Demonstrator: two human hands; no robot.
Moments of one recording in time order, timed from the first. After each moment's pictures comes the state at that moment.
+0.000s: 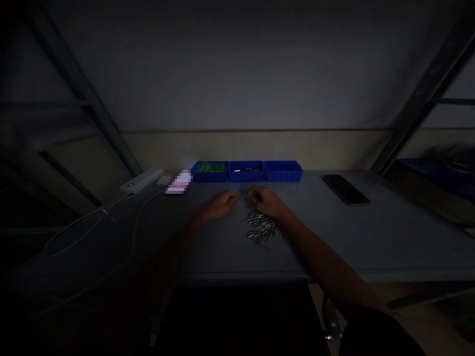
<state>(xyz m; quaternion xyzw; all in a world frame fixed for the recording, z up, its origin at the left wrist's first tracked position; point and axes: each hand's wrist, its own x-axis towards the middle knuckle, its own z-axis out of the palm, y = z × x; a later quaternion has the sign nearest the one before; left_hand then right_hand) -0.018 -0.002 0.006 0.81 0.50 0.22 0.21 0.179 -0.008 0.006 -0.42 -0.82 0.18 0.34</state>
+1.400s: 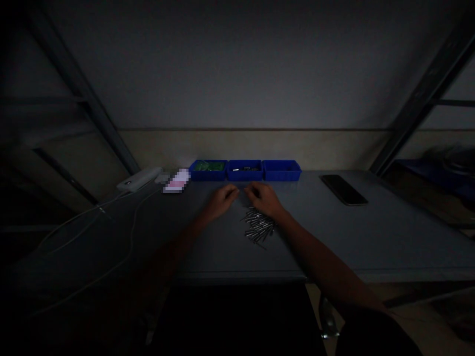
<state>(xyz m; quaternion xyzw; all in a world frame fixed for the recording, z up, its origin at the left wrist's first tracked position) -0.003 -0.005 0.004 0.77 0.44 0.39 0.22 0.172 -0.016 0.012 -0.44 -0.79 0.15 0.41</state>
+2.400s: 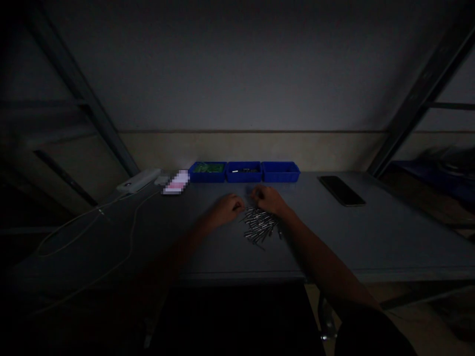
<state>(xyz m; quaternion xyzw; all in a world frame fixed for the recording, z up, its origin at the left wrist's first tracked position) 0.005 -0.013 -0.008 0.85 0.47 0.21 0.12 0.195 0.002 0.007 -0.50 -0.80 0.18 0.28</state>
